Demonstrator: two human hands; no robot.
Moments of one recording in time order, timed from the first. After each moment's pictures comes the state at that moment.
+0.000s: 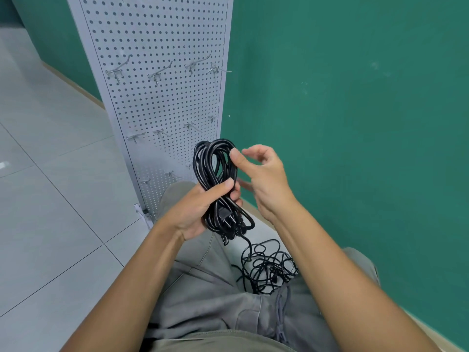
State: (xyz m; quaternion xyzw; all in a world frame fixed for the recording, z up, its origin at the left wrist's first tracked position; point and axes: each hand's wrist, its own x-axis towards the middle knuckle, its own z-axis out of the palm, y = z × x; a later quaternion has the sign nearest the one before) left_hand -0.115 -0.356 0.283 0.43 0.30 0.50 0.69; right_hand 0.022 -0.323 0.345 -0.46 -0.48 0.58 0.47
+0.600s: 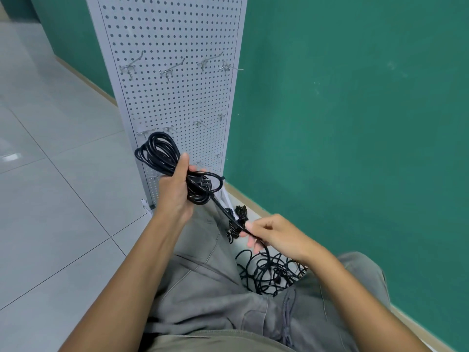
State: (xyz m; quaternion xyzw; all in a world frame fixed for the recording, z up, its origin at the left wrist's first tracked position) left_hand -0.140 -0.340 0.284 0.14 0.42 0.74 0.50; right_hand 0.086 -0.340 0.268 -0.48 -0.69 0.53 0.11
